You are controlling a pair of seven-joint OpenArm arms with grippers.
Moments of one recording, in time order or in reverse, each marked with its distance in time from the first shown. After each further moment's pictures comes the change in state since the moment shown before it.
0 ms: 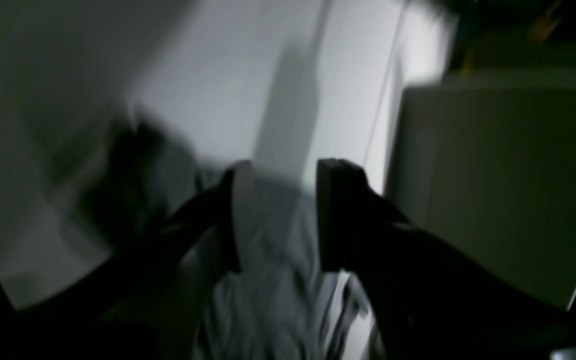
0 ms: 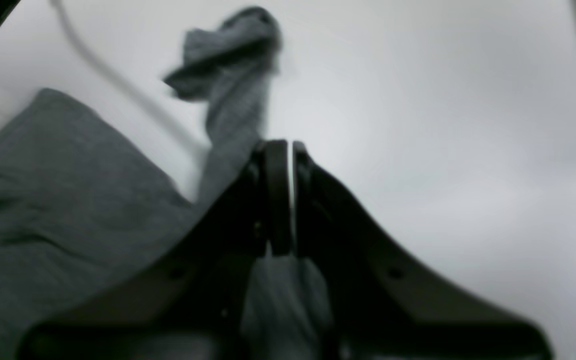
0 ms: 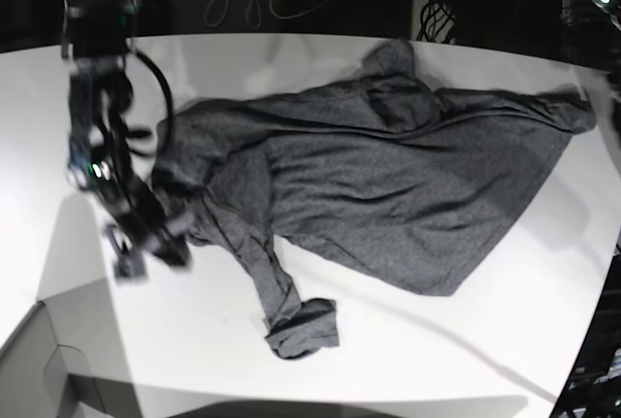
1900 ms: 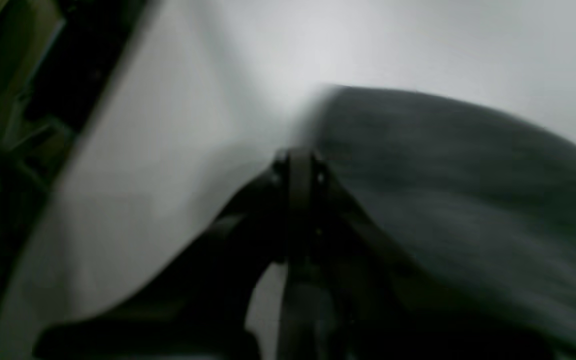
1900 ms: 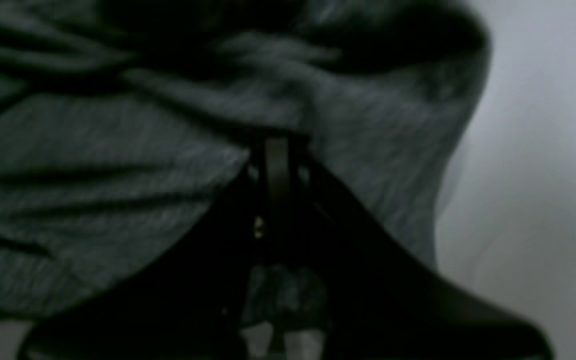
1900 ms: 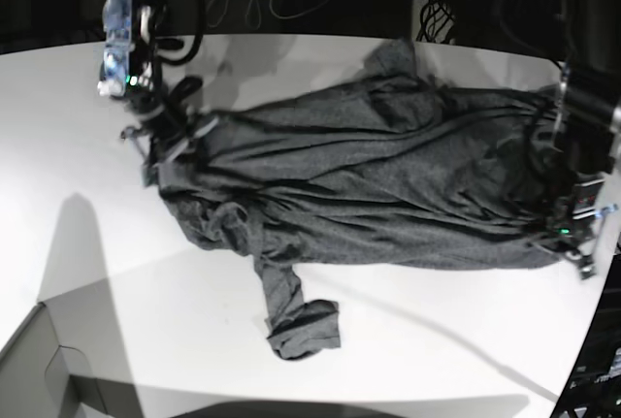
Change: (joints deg) left arm -48.1 -14.2 94.9 -72.1 25.8 1.1 -45.1; right arm -13.6 -8.9 3.5 0.9 -12.9 0.2 1.5
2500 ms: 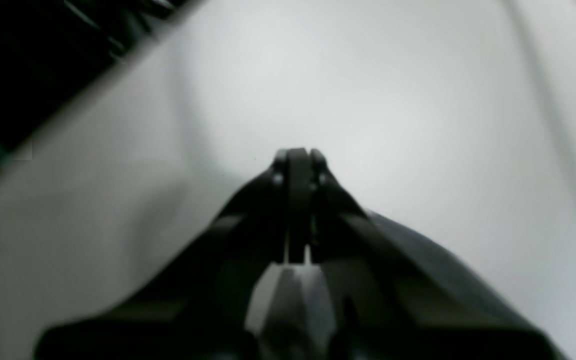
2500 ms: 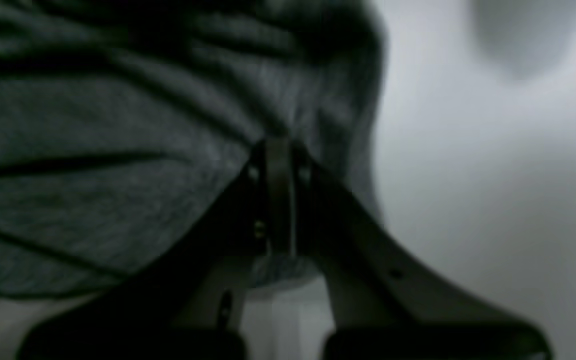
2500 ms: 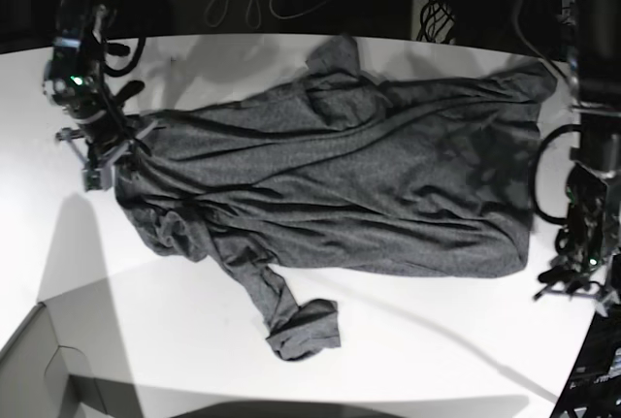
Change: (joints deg) left arm 5.9 -0.7 -22.2 26.3 0.1 1.0 15.6; right arm -4.4 5.8 8.5 13.8 -1.2 0.0 -9.8
